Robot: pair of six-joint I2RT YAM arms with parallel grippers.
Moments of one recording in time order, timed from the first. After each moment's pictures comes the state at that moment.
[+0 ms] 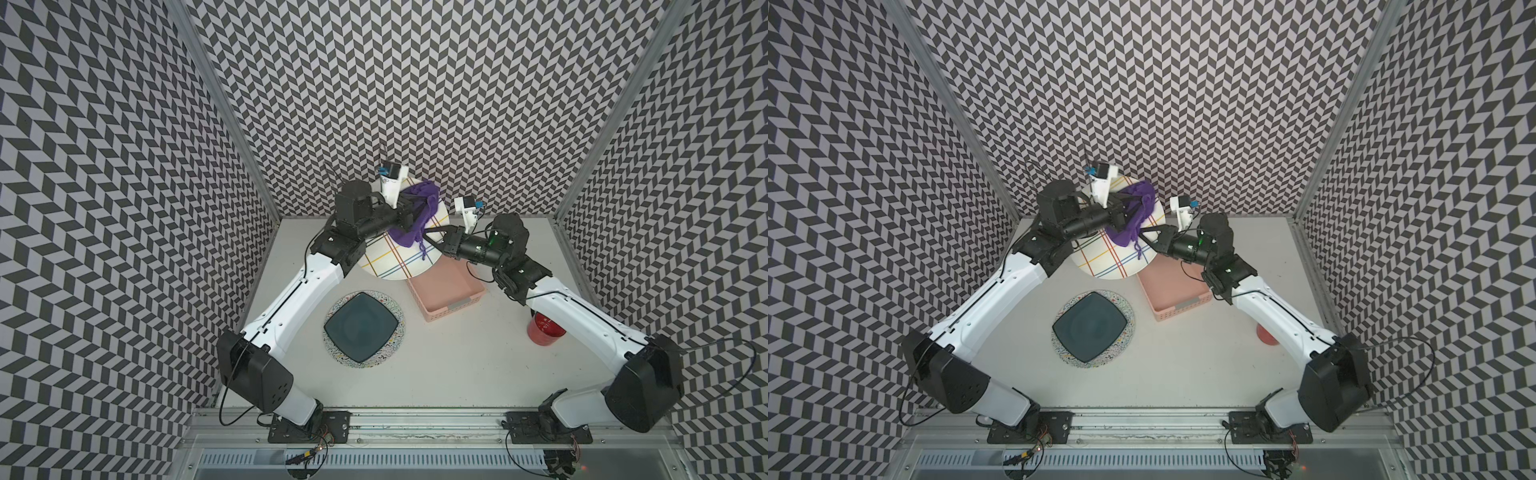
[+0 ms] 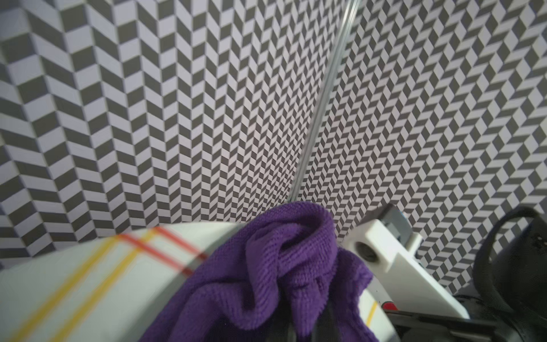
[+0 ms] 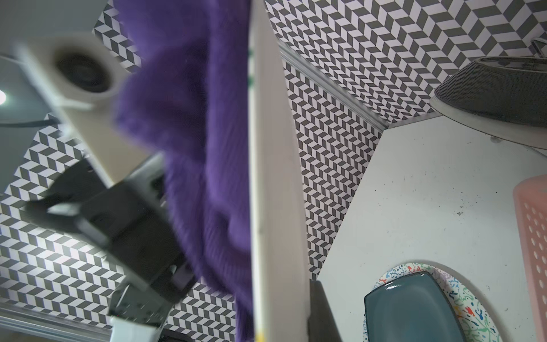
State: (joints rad) left arm -0.39 1.54 1.55 -0.06 0.48 -0.30; right arm 0.53 1.44 1.22 0.21 -0.61 0.99
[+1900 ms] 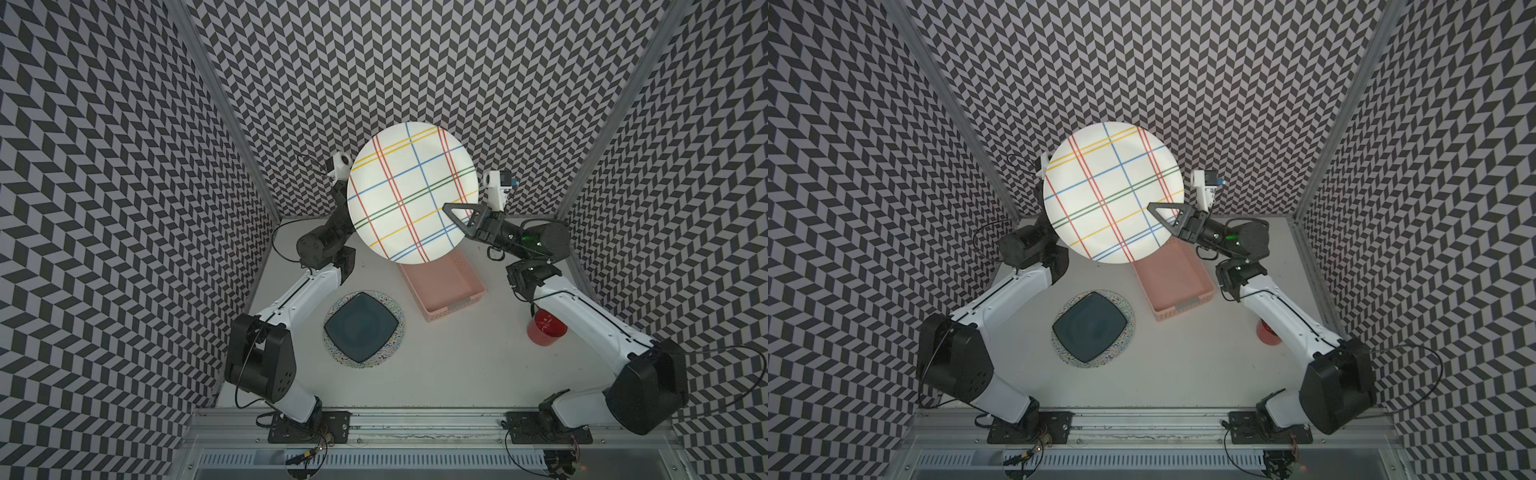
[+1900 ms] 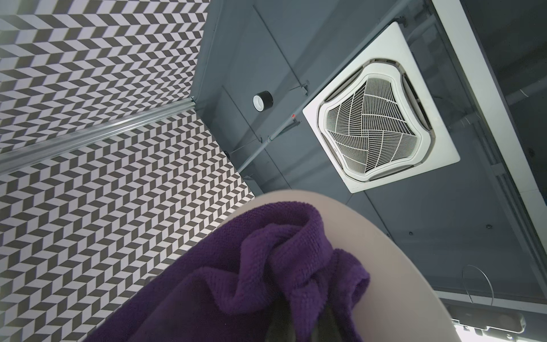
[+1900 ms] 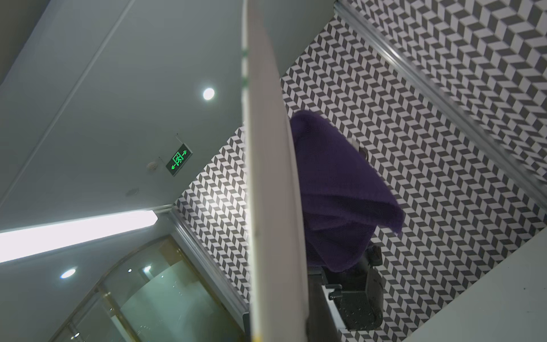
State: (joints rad) left arm -0.37 1.58 1.31 1.45 0.51 -1.99; right arm 0.47 1.41 1.18 0.92 -0.82 1.33
